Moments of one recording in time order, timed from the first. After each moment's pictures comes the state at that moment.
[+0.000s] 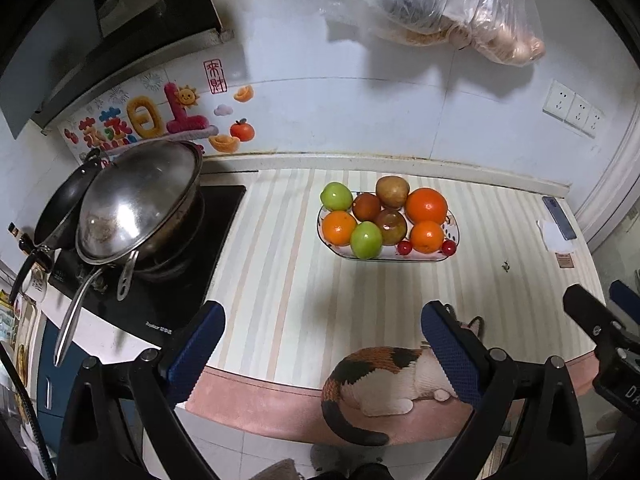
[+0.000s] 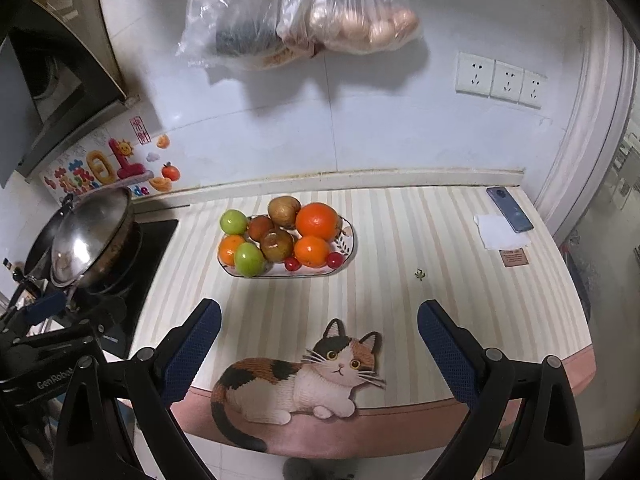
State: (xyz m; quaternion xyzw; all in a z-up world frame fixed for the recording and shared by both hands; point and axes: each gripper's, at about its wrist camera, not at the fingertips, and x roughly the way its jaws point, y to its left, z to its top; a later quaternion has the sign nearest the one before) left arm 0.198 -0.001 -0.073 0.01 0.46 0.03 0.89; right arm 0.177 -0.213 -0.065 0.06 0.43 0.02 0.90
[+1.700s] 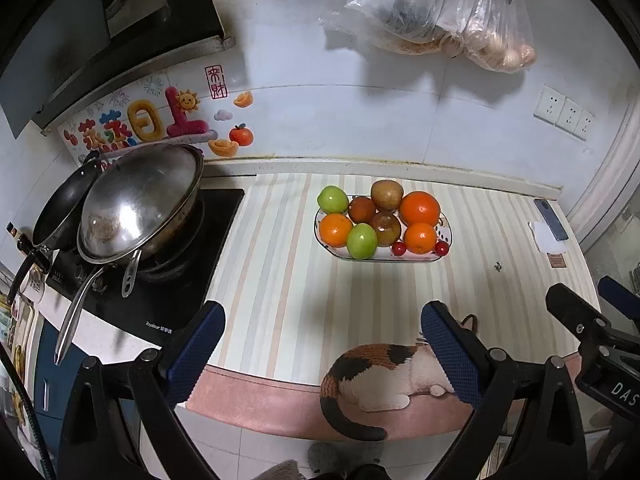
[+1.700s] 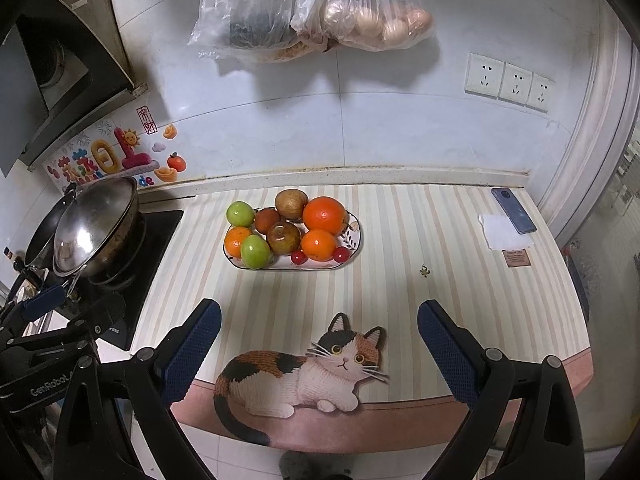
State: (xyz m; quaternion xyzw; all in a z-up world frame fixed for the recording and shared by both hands) left arm 0.187 0.005 -0.064 0.01 0.45 0.01 0.89; right arm 0.167 -0.202 -0.058 0.05 0.43 0.02 0.90
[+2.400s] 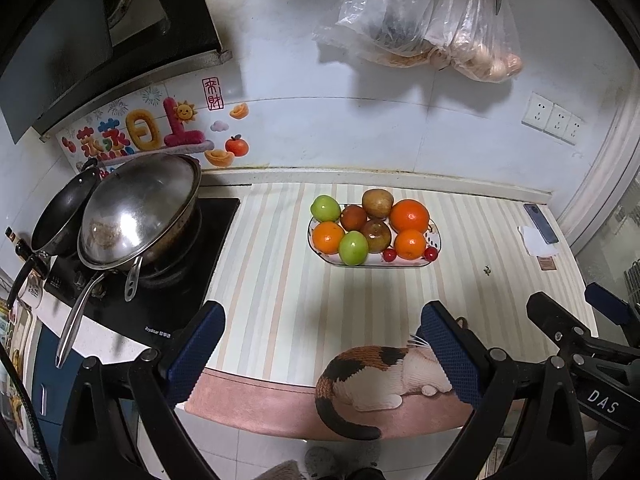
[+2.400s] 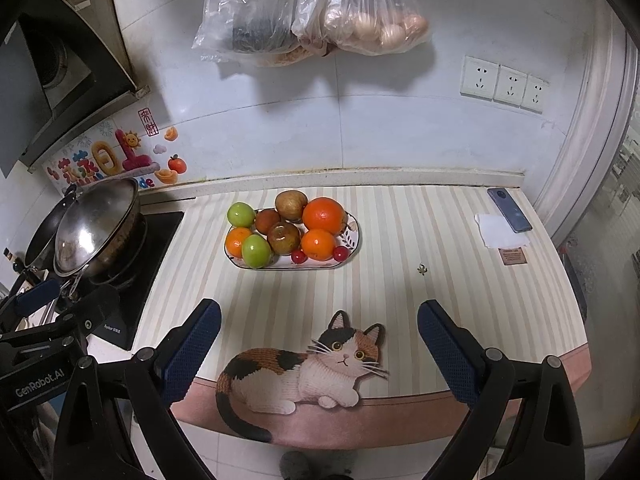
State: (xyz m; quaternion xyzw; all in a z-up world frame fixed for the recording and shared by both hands) left arm 0.174 0.000 -0.050 0.01 0.43 0.00 0.90; right arm 0.157 -0.205 -0.051 0.05 0.43 0.02 0.90
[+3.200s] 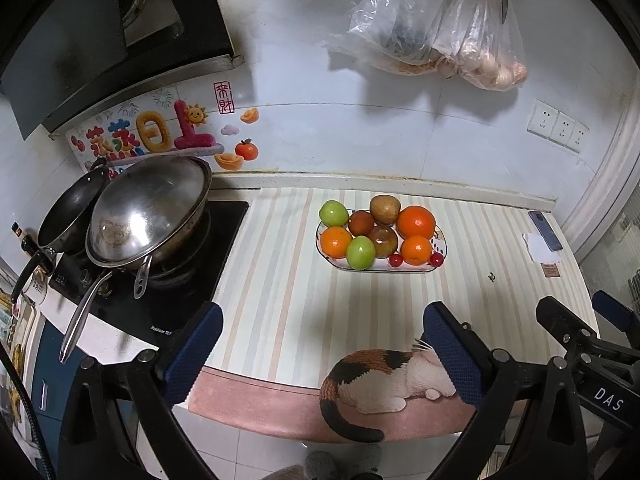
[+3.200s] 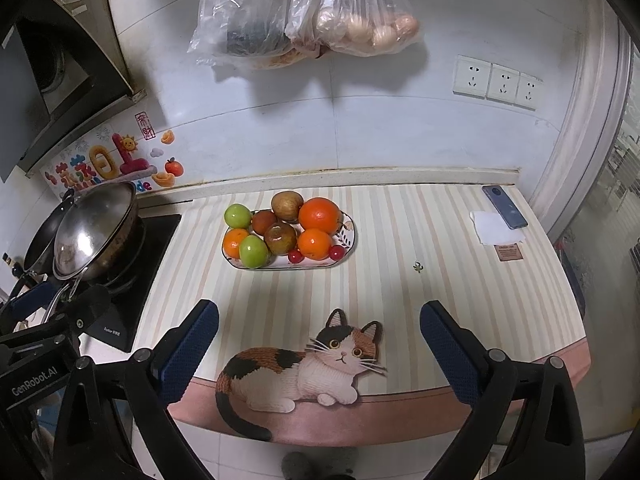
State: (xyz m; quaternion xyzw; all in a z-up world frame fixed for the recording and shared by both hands) left arm 0.167 0.005 -0.047 0.01 0.42 0.01 0.91; right arm 0.151 -0.210 -0.047 0.05 0.42 0.02 0.90
